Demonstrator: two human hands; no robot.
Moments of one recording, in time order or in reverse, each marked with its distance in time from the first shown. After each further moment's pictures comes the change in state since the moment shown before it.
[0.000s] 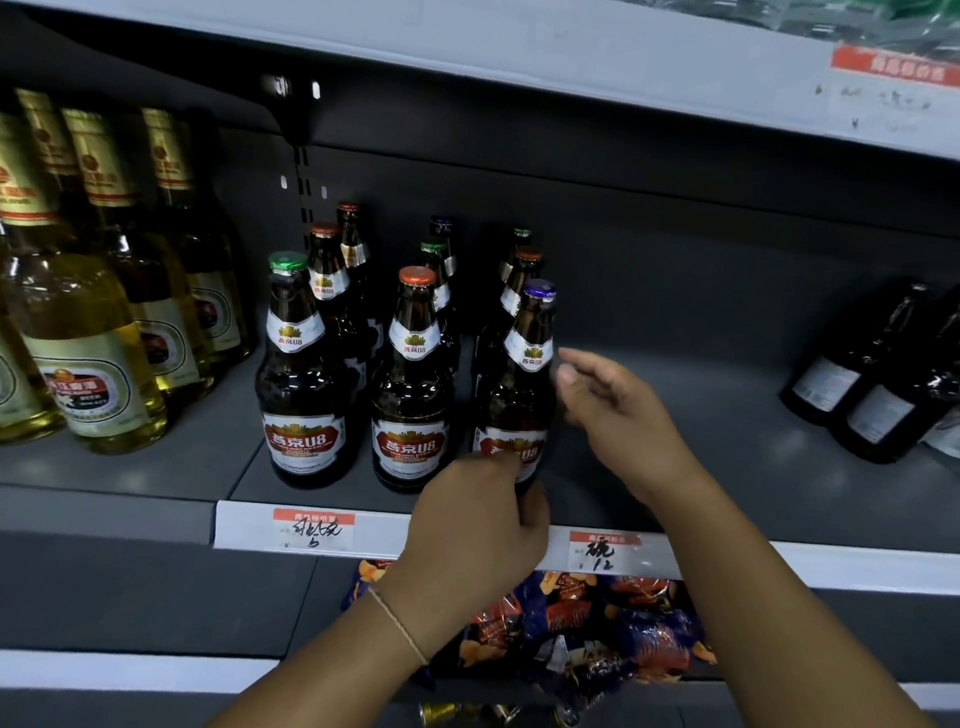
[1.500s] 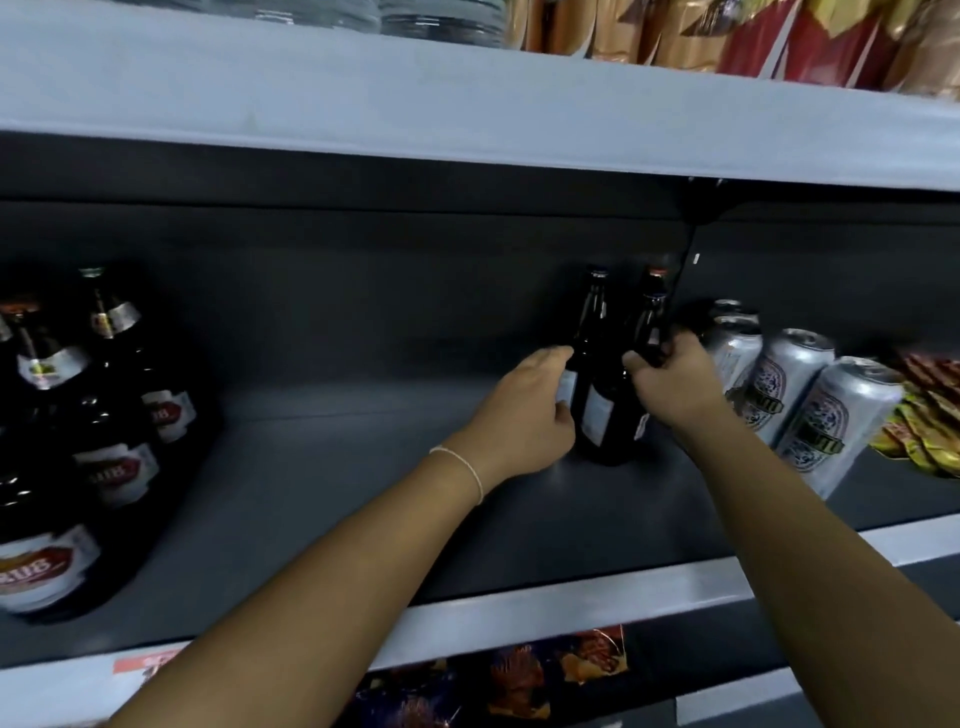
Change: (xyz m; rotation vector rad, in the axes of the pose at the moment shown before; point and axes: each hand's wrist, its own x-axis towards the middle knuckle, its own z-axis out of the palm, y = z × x) left_hand 0.213 0.284 0.227 -0.228 -0.332 0.210; right_hand 0.060 0.115 -0.423 -0.377 0.570 0.179
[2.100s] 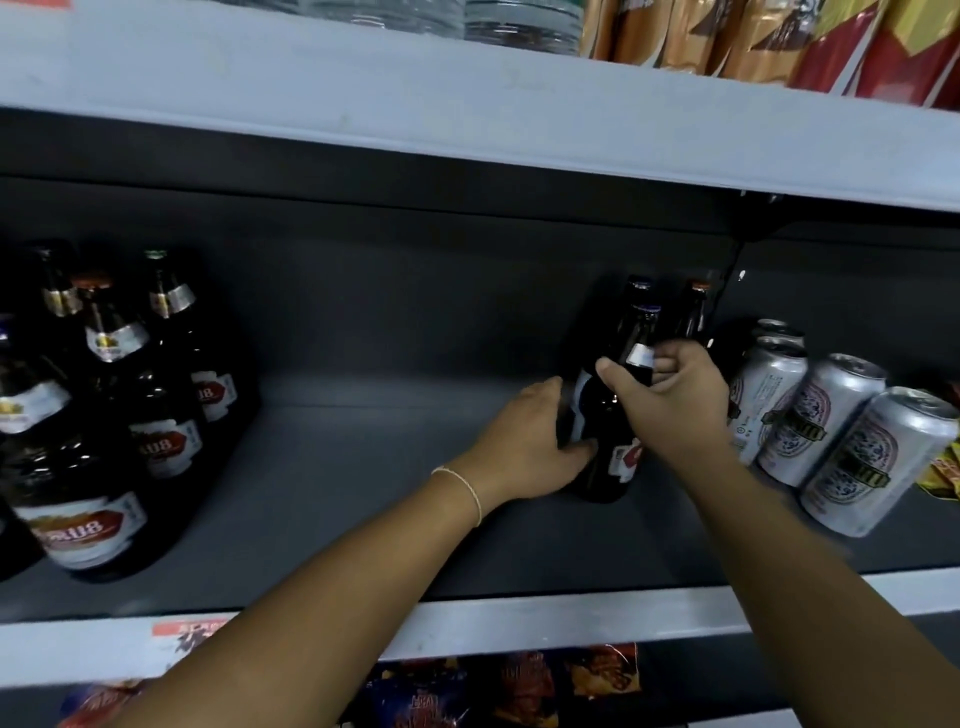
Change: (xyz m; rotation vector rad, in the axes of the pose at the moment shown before) left_hand -0.021 -0.019 -0.001 -0.070 -0.002 -0.131; right_hand -0.039 -0.026 0.027 0.054 0.133 -0.183
